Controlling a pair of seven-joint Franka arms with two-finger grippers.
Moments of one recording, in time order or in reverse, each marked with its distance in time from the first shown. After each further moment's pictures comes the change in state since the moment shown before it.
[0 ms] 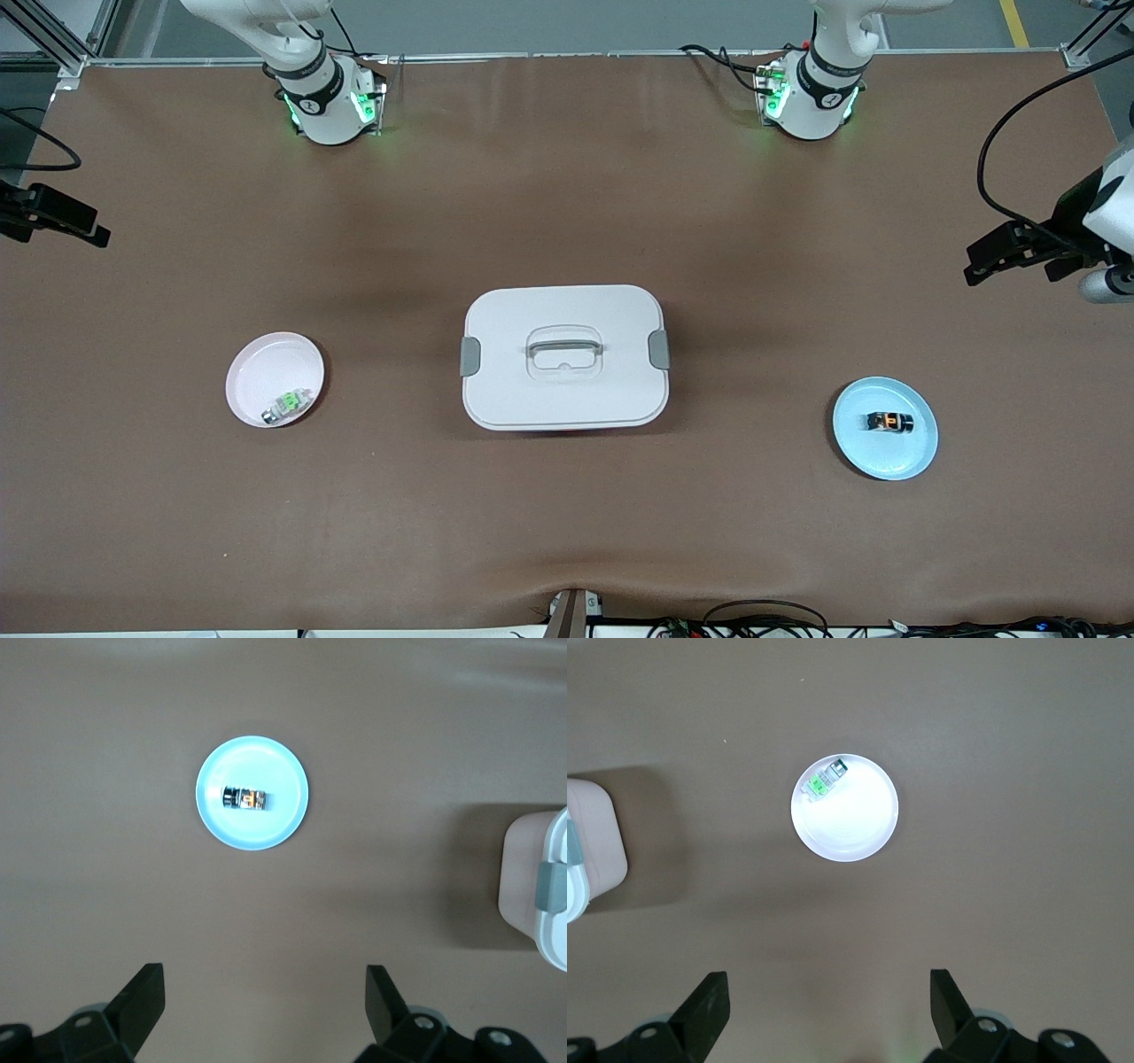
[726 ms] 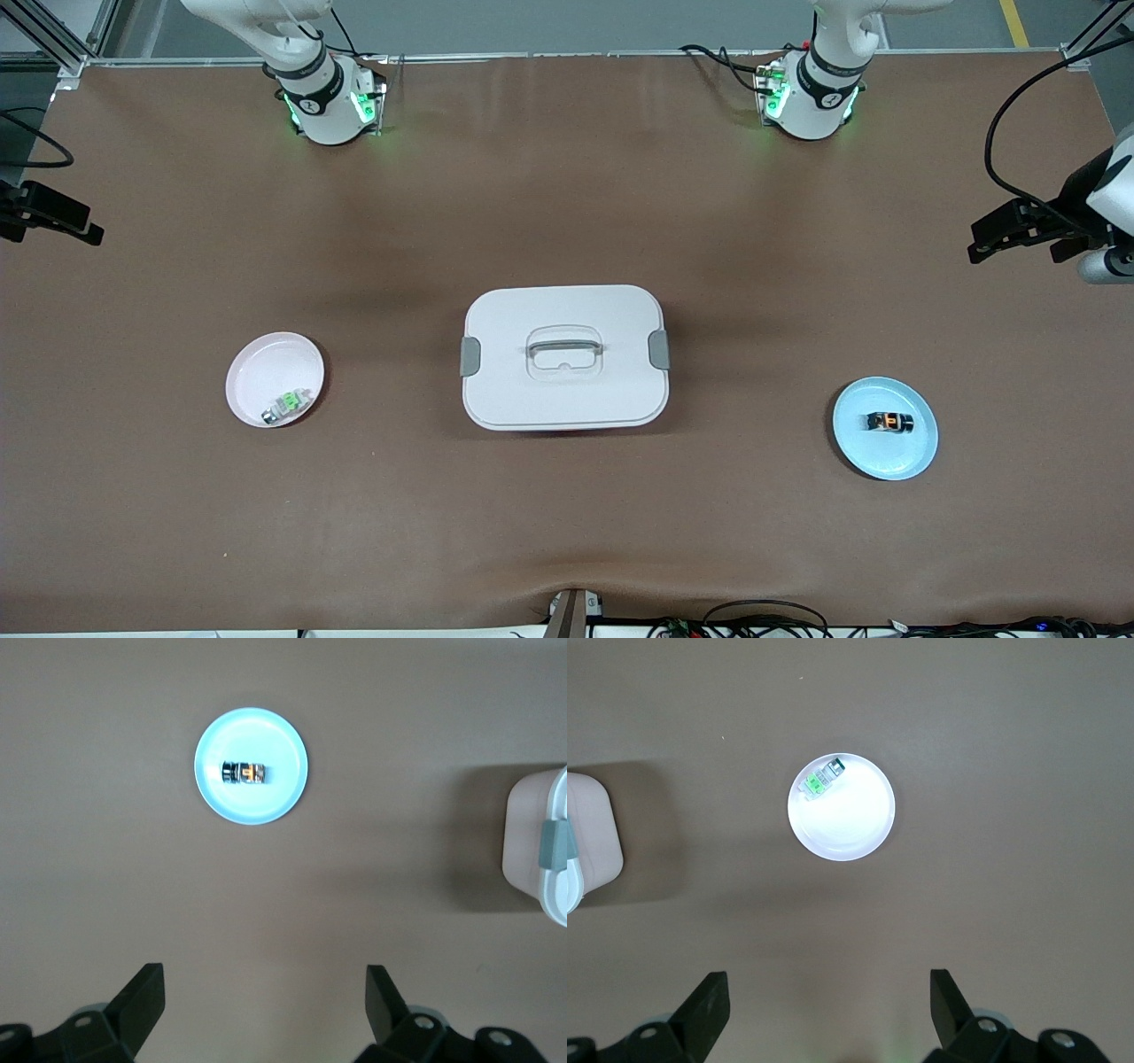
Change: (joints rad) left arm 0.001 -0.005 -0.001 0.015 0.000 -0.077 0.048; right arm -0.009 0.000 -0.001 0.000 0.000 -0.001 -0.018
